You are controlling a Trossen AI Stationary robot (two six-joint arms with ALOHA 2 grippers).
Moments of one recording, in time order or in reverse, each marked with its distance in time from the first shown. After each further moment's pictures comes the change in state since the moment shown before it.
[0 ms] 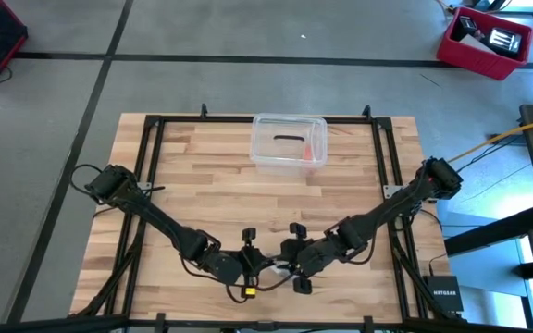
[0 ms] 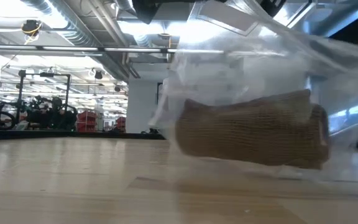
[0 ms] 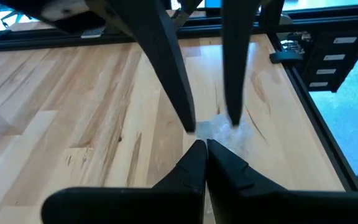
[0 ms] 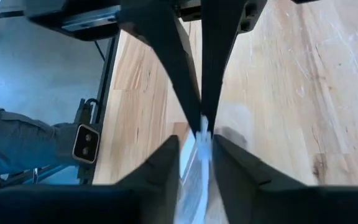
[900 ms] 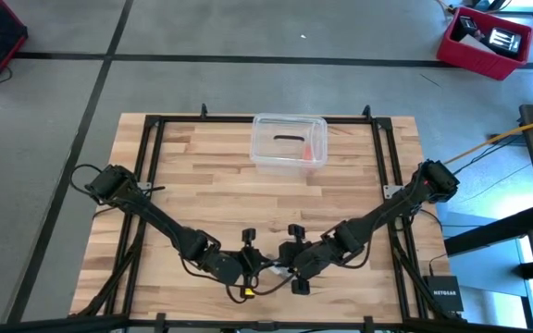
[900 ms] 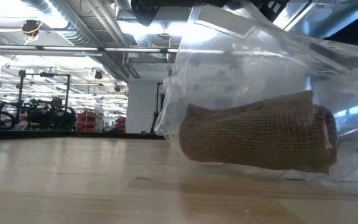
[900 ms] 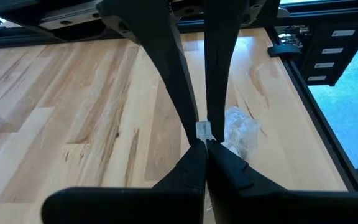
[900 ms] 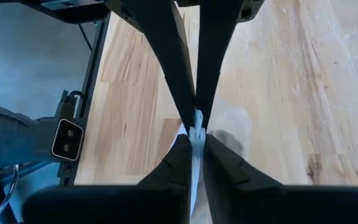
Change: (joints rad) left arm 0.000 0.000 -0.007 -0.004 0.011 0.003; right arm 0.000 0.041 0.000 0.006 0.032 -0.030
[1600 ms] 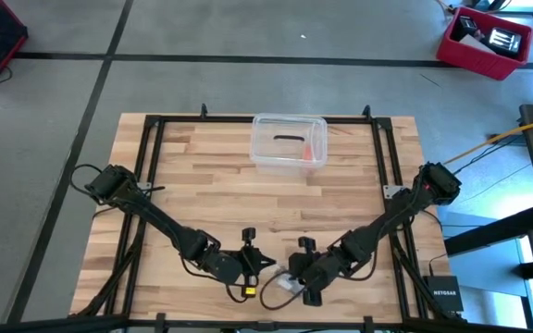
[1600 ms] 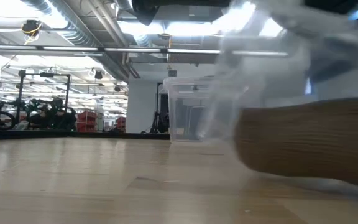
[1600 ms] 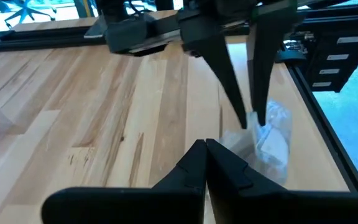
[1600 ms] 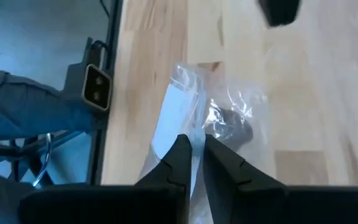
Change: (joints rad) left arm 0.000 0.000 0.000 0.018 -0.022 0.001; right arm 0.077 0.002 -0.064 -0.017 -0.065 0.148
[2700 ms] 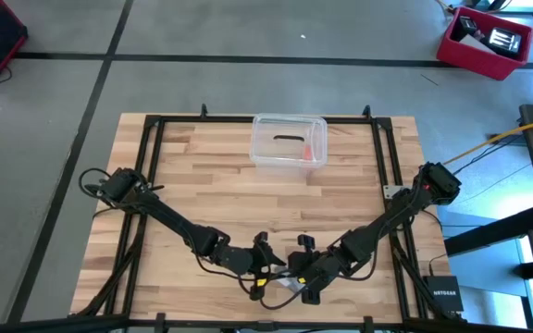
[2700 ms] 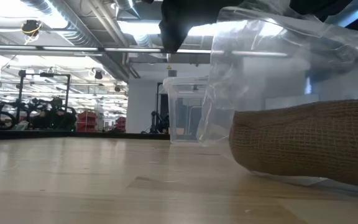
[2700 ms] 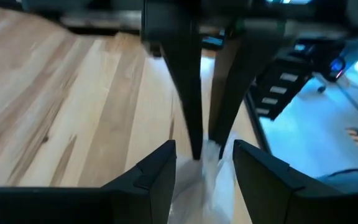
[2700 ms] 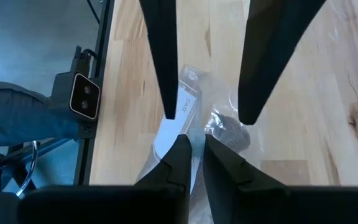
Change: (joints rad) left arm 0.068 0.088 0.006 0.193 0.256 -0.180; right arm 0.001 0.000 0.005 -0.001 0.047 -0.021
